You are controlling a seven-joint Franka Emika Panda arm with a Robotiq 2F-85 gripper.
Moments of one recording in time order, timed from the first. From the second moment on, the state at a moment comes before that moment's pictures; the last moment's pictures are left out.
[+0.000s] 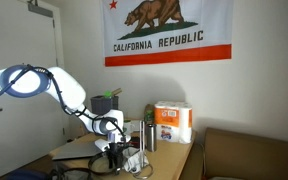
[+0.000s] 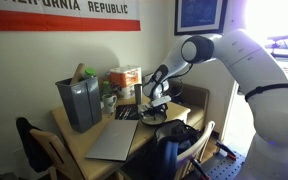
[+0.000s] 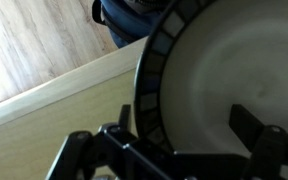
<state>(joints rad) 0.05 0.77 -0.07 -1.70 -0.13 2.28 0.29</state>
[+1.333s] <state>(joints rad) 0.02 0.79 -0.07 -1.70 -0.07 2.35 0.24</state>
